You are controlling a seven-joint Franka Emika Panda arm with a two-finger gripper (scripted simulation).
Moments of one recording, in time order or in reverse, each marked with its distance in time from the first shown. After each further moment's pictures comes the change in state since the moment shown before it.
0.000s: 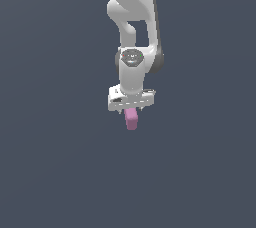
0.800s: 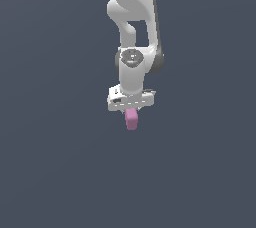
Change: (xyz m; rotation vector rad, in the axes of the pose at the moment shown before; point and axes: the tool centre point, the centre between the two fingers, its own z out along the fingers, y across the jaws) arm 0.001 0.001 0.000 0.000 0.000 0.000
